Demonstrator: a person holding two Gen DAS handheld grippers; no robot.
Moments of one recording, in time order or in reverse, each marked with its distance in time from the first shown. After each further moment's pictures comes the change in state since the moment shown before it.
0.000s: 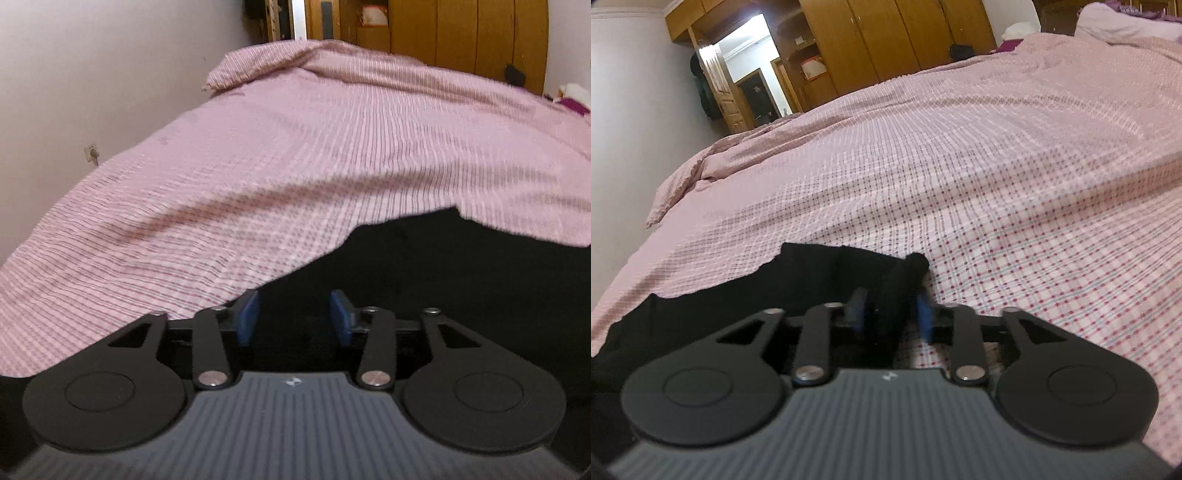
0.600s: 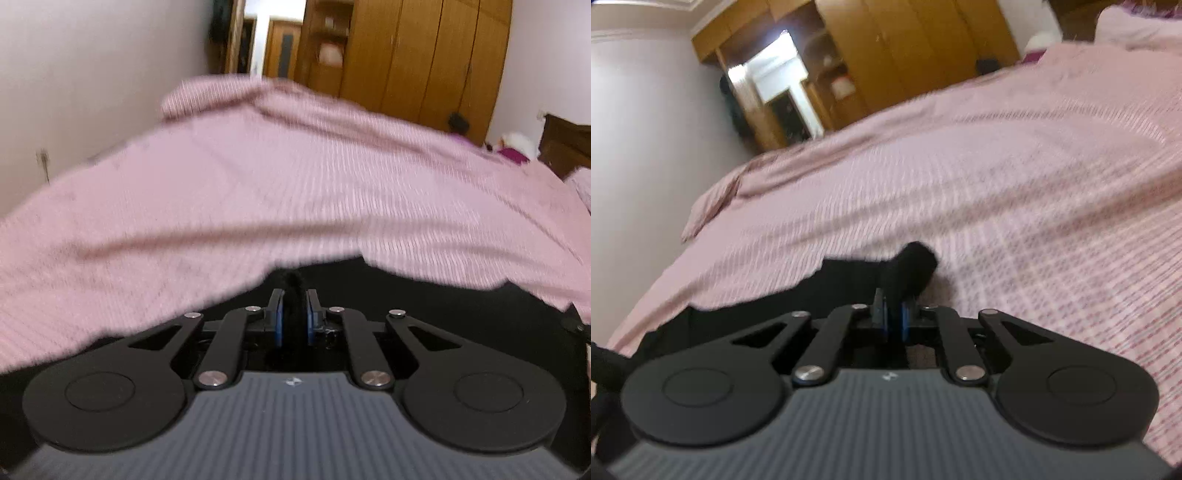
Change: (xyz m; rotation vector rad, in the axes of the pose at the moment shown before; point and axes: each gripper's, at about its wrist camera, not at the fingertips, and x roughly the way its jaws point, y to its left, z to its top) left arm -0.056 -0.007 0.007 -0.059 -0.122 -0.222; right arm -0.009 0.003 -0.005 0.016 -0.082 0.103
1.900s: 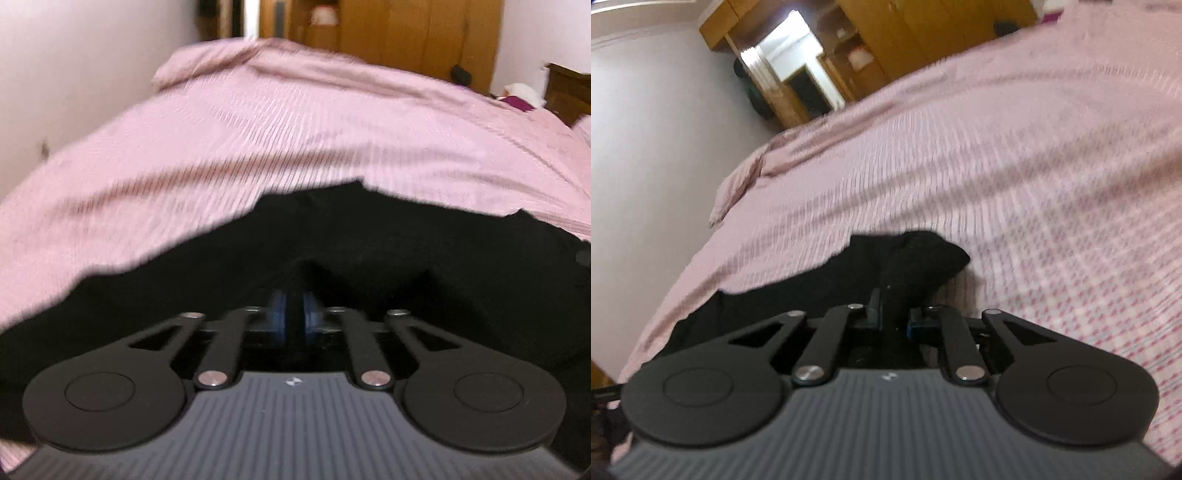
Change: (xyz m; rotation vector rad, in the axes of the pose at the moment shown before) left arm 0.008 -0.019 -0.039 0.101 0.118 0.023; right arm 0.013 0.001 0.005 0.043 0.110 0.113
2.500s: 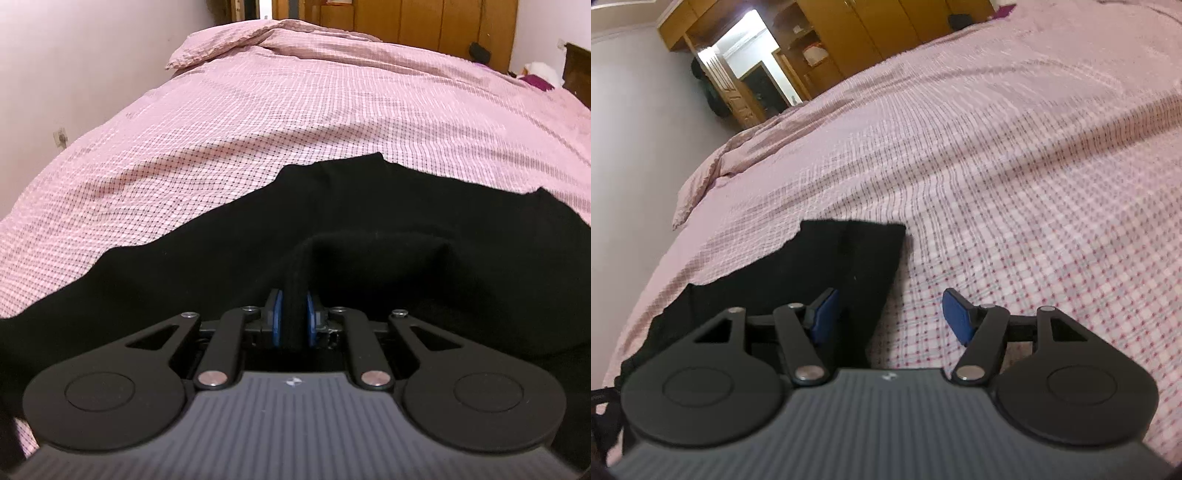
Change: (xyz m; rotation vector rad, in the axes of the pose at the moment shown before) left arm 0.000 -0.002 -0.010 -0.009 0.109 0.079; right arm -0.040 -0.020 -0.008 0.058 0.046 -0.132
